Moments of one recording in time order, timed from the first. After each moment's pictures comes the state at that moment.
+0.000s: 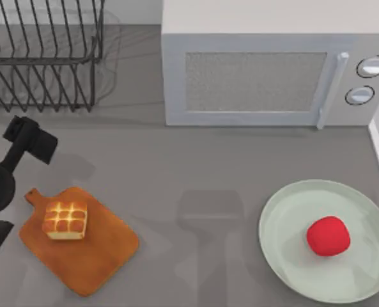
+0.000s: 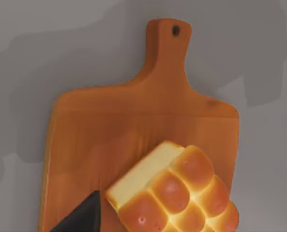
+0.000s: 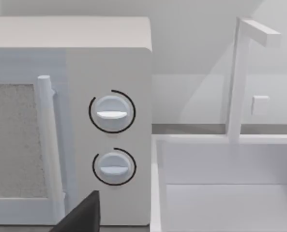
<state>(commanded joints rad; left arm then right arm) -0.22 1.17 0.68 -0.56 -0.02 -1.25 0.00 0.00 0.00 0.00 0.00 0.00</state>
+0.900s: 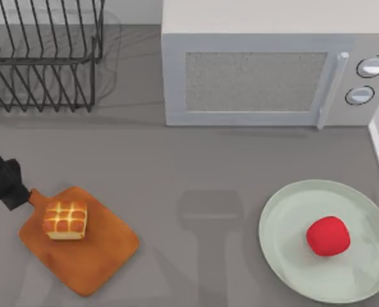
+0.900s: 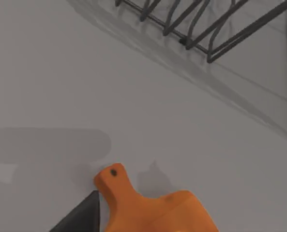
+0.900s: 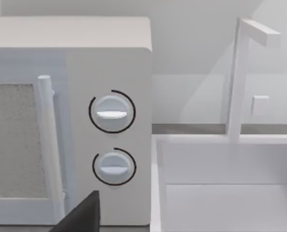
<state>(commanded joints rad) -0.10 0.57 0.31 -0.27 -0.01 -0.60 0.00 0.00 0.00 0.00 0.00 0.00</state>
